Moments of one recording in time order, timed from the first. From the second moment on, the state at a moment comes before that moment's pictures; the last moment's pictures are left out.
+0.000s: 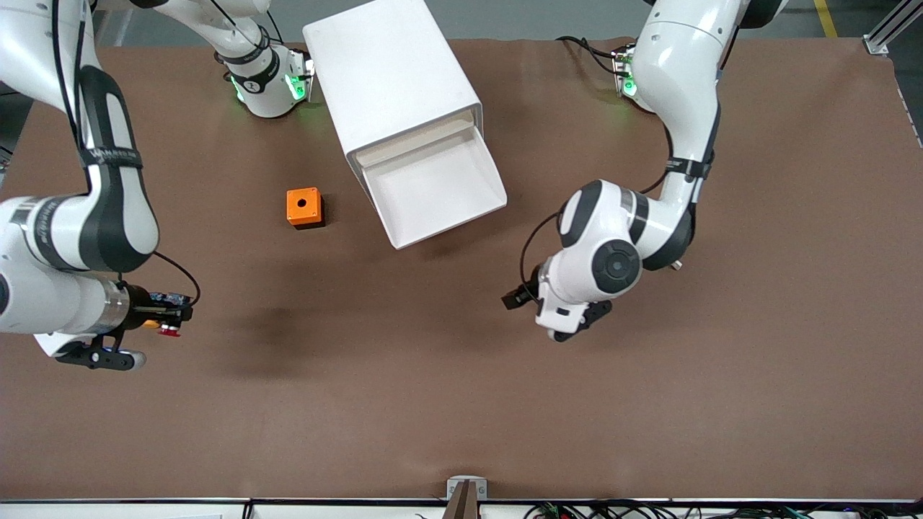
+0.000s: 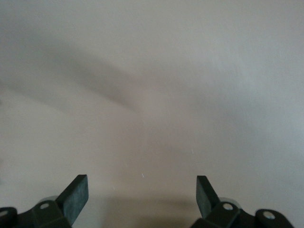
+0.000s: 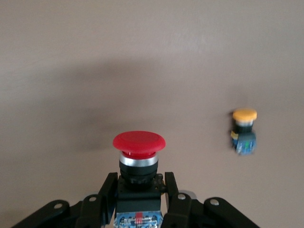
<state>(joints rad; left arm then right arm) -0.66 0.70 0.16 -1.38 -0.44 1.96 -0.84 -0.03 0.56 -0.01 -1.45 -0.03 1.86 0.08</state>
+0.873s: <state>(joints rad) -0.92 0.71 0.15 -1.40 -0.44 1.96 -0.89 -0.07 0.64 -0.01 -1.76 -0.12 2.26 -0.05</state>
